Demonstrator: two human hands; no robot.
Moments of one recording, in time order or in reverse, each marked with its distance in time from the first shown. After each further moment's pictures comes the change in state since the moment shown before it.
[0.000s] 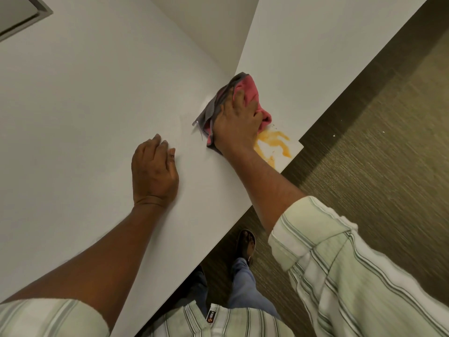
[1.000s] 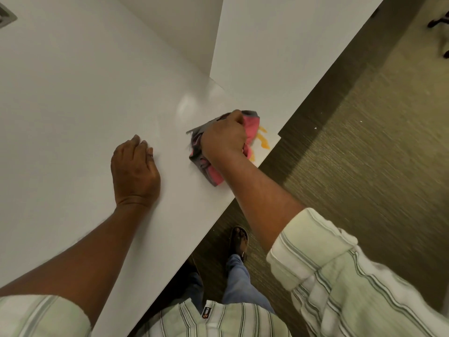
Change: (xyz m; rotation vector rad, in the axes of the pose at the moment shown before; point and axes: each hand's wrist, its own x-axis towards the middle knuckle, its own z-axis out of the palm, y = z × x) left_hand -0.002 0.000 0.002 0.000 0.011 0.002; right_hand -0.024 0.015 -0.005 -0.261 -0.286 0.024
